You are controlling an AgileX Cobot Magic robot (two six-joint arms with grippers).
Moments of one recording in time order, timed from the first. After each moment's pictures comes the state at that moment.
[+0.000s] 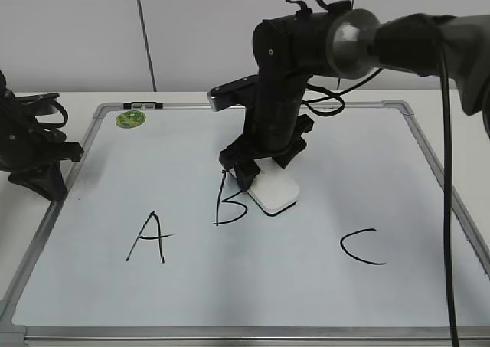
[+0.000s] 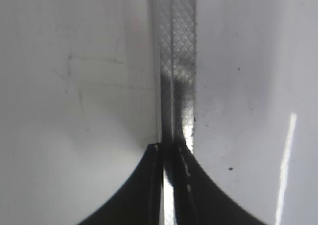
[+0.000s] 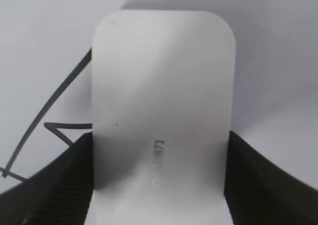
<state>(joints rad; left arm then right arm) -0.02 2.10 -1.39 -0.21 0.87 0.10 0.53 2.31 -1.90 0.03 1.06 -0.10</state>
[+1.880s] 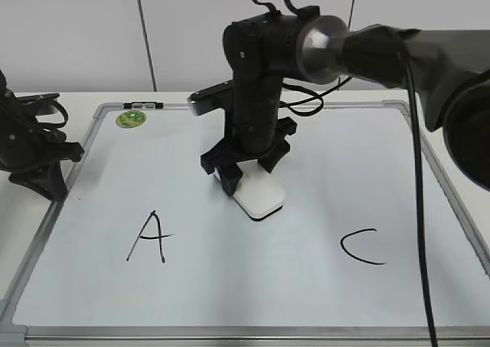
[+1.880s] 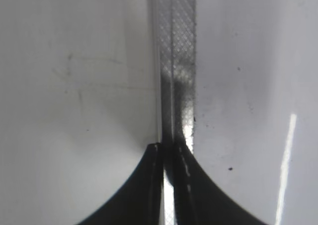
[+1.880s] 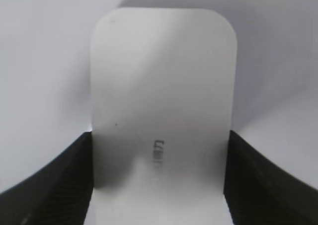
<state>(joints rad) -0.02 2.10 -1.39 -0.20 0.86 0.10 0.58 2.37 -2.03 -0.01 1.18 -0.04</state>
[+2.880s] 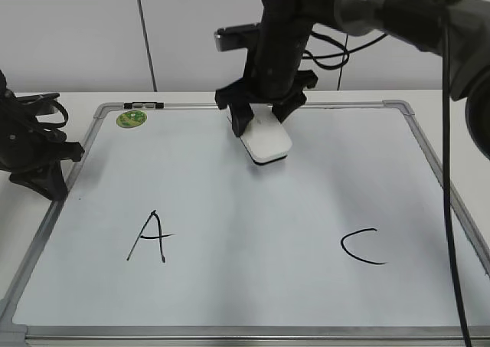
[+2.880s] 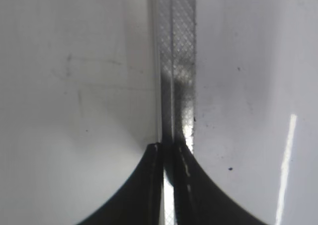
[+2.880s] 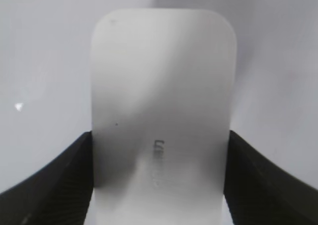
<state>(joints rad) -0.02 2.10 -1.39 -0.20 0.86 0.10 0.48 2.37 -2.23 0.04 1.23 0.01</state>
